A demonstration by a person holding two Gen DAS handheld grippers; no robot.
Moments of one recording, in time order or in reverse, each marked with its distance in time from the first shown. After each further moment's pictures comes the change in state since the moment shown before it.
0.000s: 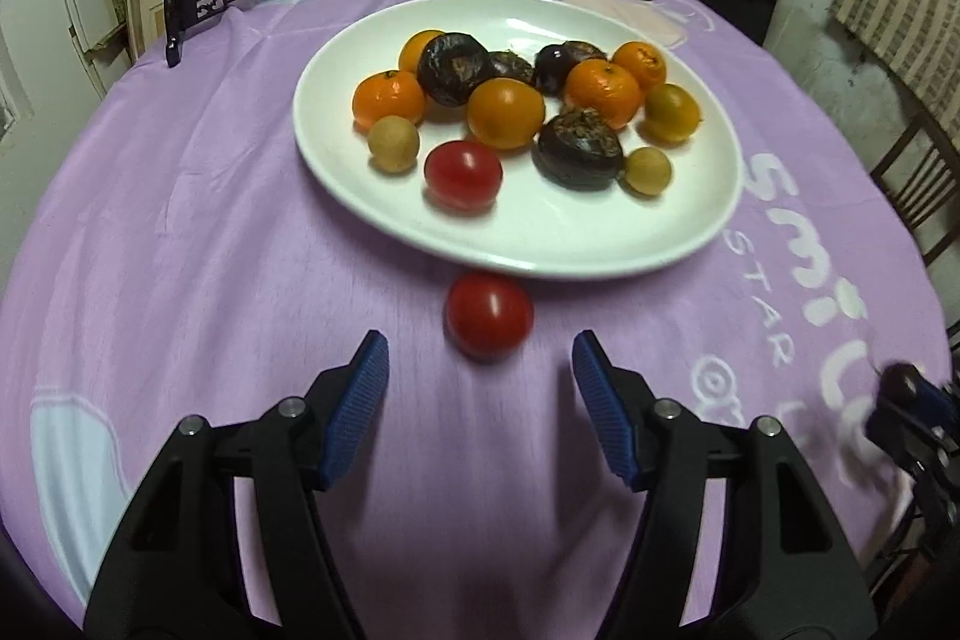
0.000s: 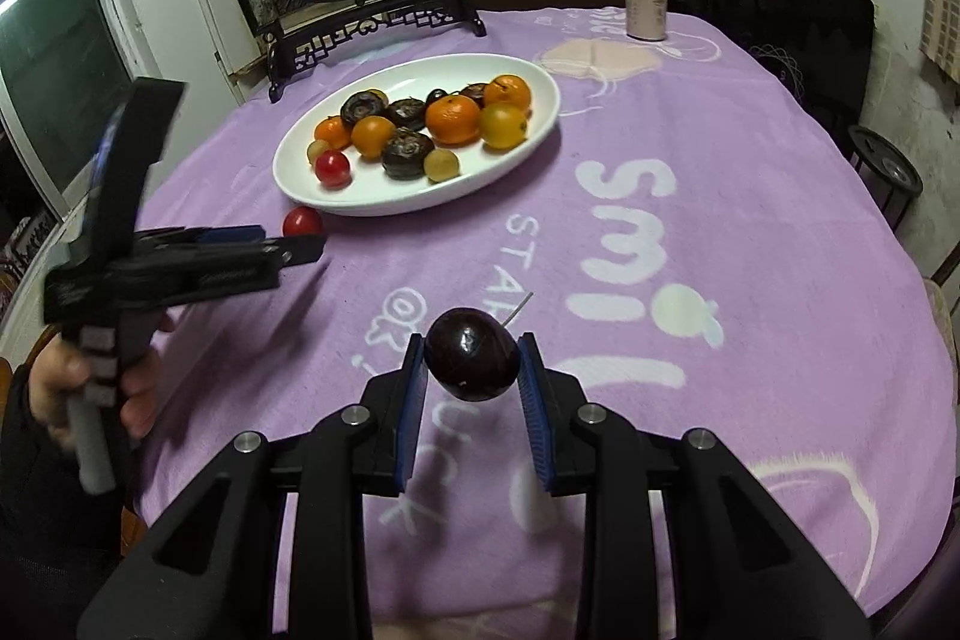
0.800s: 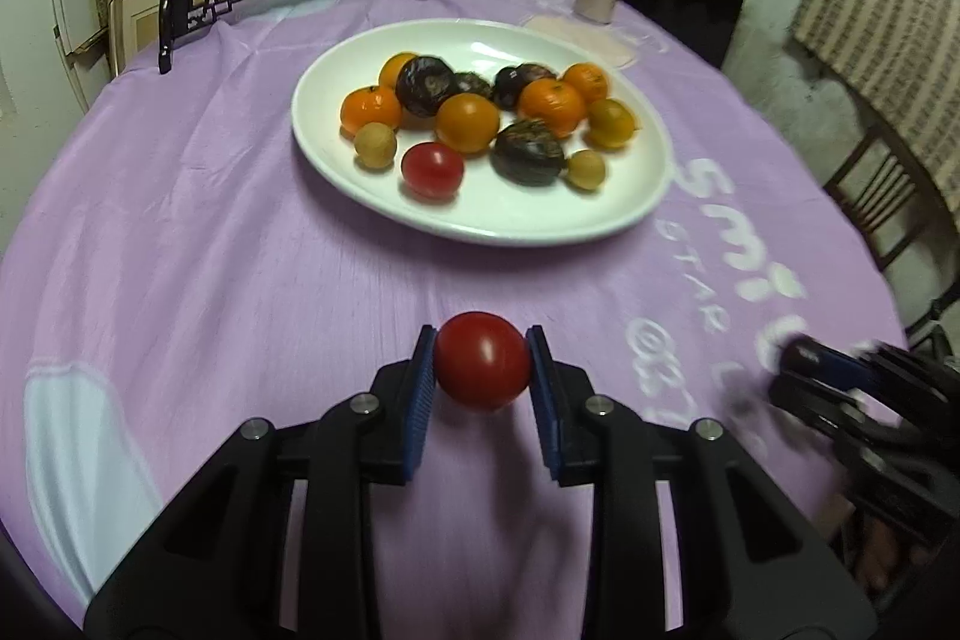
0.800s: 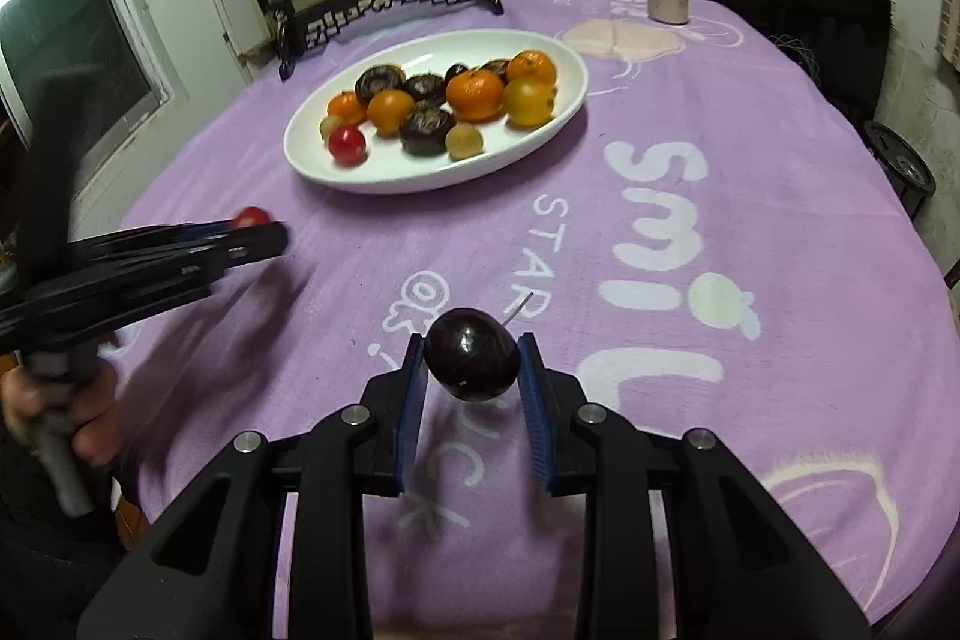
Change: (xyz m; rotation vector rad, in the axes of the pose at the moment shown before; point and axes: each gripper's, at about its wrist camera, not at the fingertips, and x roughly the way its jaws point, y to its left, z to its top) left arm -0.048 0.003 -0.027 0.001 -0.071 -0.128; right arm 0.020 0.013 0.003 -0.033 0.058 0.023
